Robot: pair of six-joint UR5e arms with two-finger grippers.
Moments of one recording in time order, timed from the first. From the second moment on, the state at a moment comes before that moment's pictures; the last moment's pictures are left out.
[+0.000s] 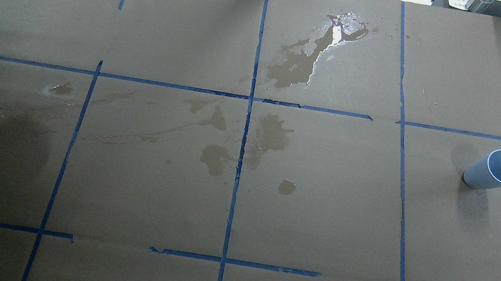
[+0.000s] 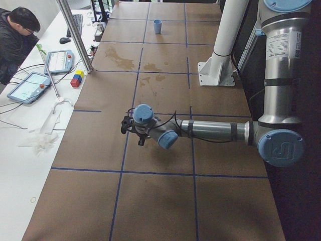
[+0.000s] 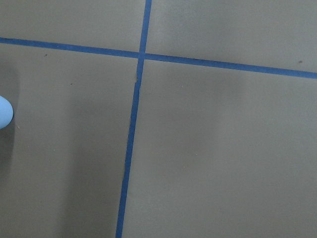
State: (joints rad) left arm -1.24 -1.51 -1.51 -2.39 -2.41 -0.67; right arm 1.72 -1.74 1.75 -1.65 2.35 -0.27
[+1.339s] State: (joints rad) left arm -1.01 -1.52 -1.44 -2.58 -2.26 -0.91; right arm 1.72 -1.74 1.75 -1.65 2.35 -0.27
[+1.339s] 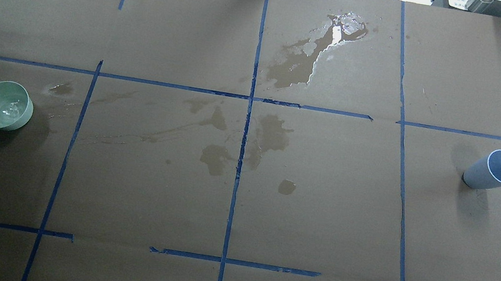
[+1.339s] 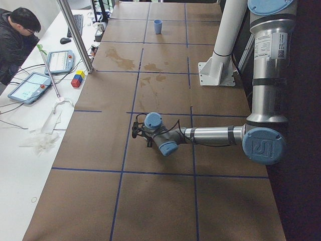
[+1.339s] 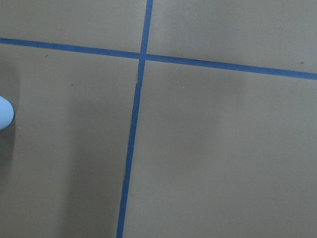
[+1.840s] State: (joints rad) left arm -1.03 -1.52 -1.46 -2.57 -2.29 -0.91; right arm 1.72 -1.74 1.75 -1.65 2.35 -0.27
